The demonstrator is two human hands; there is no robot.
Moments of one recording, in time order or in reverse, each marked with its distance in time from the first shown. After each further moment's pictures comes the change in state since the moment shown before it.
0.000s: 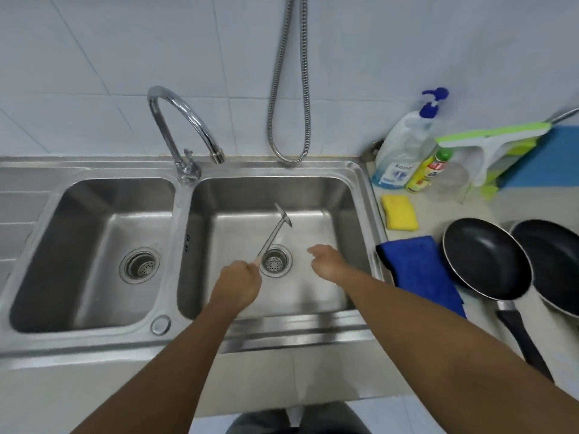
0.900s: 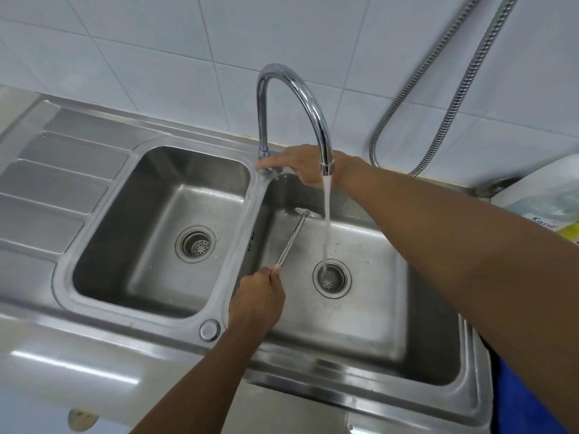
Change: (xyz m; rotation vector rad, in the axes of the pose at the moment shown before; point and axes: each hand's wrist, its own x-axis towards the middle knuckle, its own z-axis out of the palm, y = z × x) left_hand 0.040 -0.059 -0.029 0.025 0.247 -0.150; right_hand 0.054 -0.279 -0.048 -0.707 -0.046 -0.734
